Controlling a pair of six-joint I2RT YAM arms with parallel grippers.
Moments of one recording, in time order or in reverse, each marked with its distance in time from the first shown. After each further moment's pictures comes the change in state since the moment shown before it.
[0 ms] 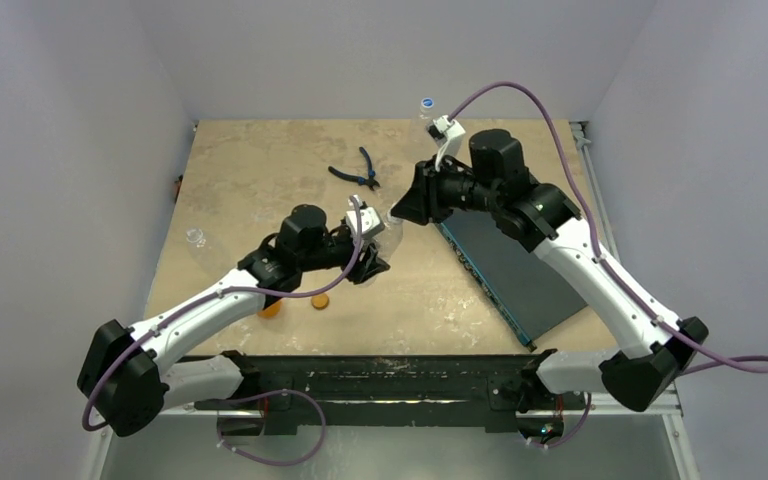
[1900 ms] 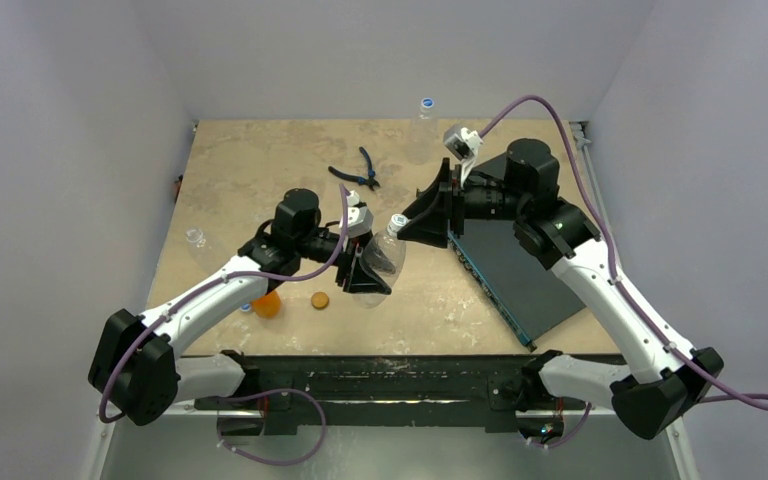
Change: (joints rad) left arm 0.098 0.078 0.042 0.071 0.631 -0.084; right arm -0.114 -0.120 -0.168 0.280 -0.473 -0.036
